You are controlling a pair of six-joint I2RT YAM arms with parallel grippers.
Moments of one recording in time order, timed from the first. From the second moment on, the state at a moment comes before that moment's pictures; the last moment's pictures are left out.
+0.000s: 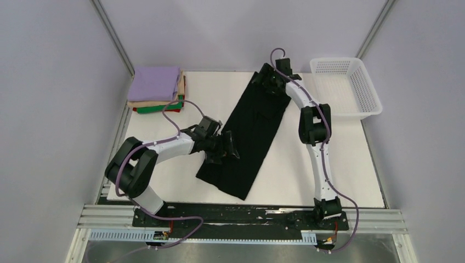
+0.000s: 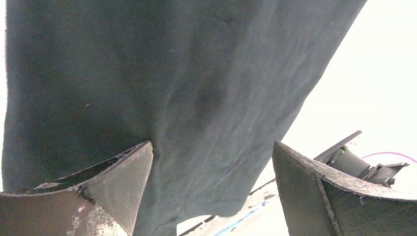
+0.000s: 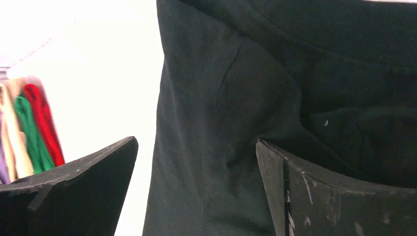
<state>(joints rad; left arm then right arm) -0.60 1.58 0.82 -0.25 0.32 -0.80 0.20 2.57 2.27 -0.45 -0.21 0.68</state>
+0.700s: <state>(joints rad) -0.78 1.50 0.94 -0.51 0.09 -0.75 0.28 2.33 1.96 -0.20 -0.22 0.57</state>
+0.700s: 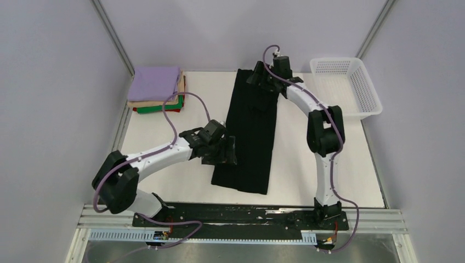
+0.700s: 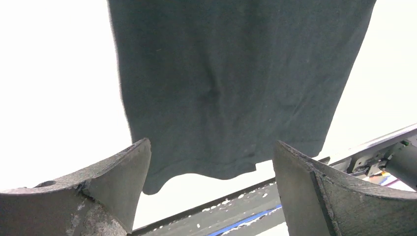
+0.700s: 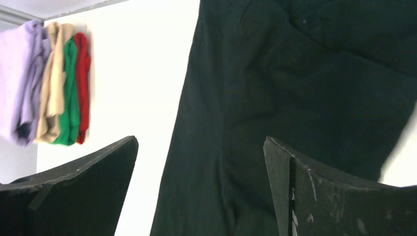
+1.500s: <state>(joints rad) -0.72 1.36 0.69 -0.57 0.09 -0.69 0.54 1.24 0.77 -0.53 -0.15 0.79</state>
